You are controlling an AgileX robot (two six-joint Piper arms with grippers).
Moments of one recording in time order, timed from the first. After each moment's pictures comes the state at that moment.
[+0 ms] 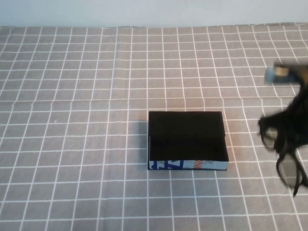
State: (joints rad) right arm 0.27 1.53 -1.23 0.14 1.18 0.14; left arm -0.06 -0.02 0.02 0.04 0.37 0.08
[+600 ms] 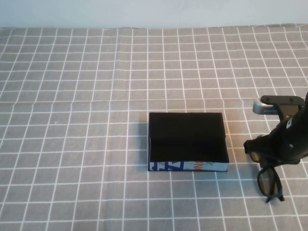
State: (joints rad) right arm 0.27 1.69 -1.00 0.12 0.69 0.17; left arm -0.06 -0.02 0.02 0.04 0.37 0.08
